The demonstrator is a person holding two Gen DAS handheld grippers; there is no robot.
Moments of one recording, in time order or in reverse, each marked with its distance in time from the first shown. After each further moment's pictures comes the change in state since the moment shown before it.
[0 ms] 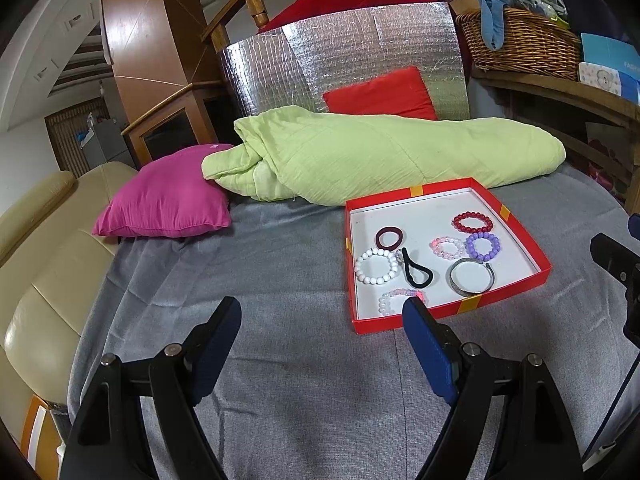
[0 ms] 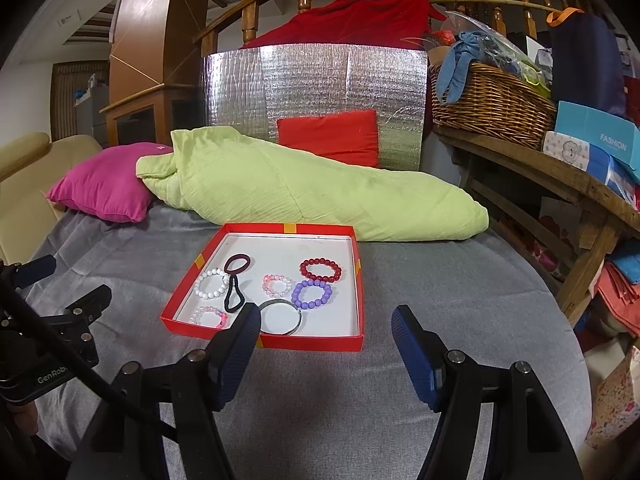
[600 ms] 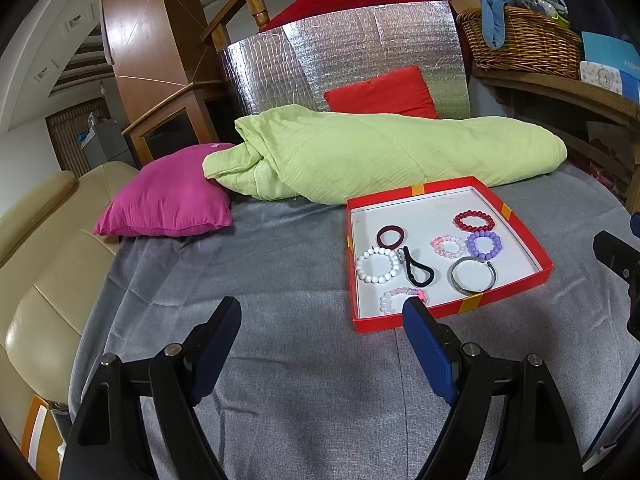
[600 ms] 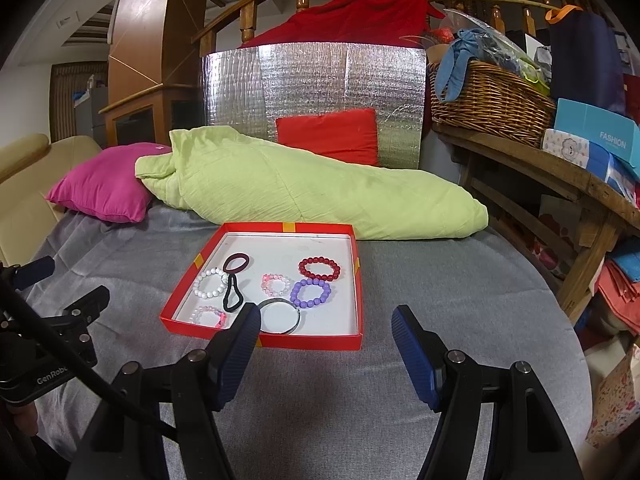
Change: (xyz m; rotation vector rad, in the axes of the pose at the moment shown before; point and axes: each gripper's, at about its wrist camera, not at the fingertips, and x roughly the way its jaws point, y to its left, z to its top) left arm 0.000 -0.001 0.000 -0.001 0.005 0.005; right arm 0.000 -0.002 0.000 0.008 0.001 -0.001
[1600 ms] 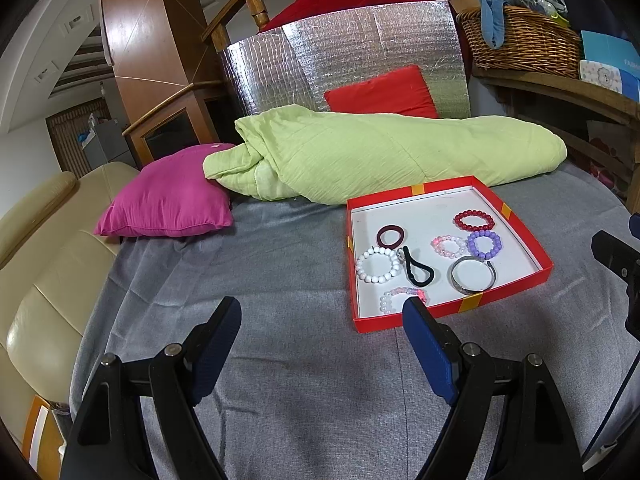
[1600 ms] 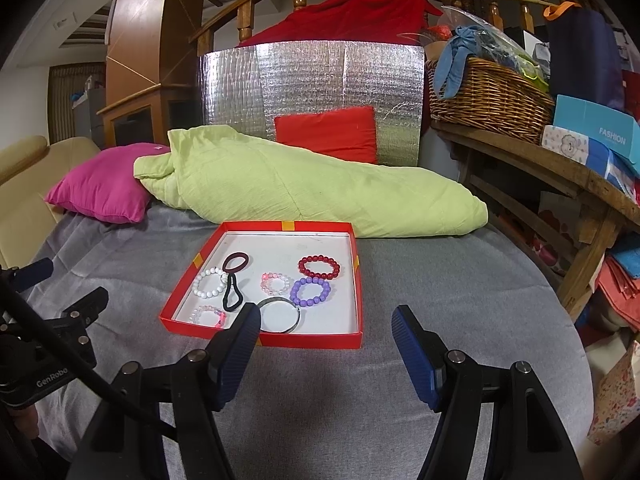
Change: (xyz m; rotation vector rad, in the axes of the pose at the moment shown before) left arm -0.001 -0.001 -0.001 0.004 -0.001 0.005; right arm 0.001 -0.001 0.000 0.015 0.010 0.004
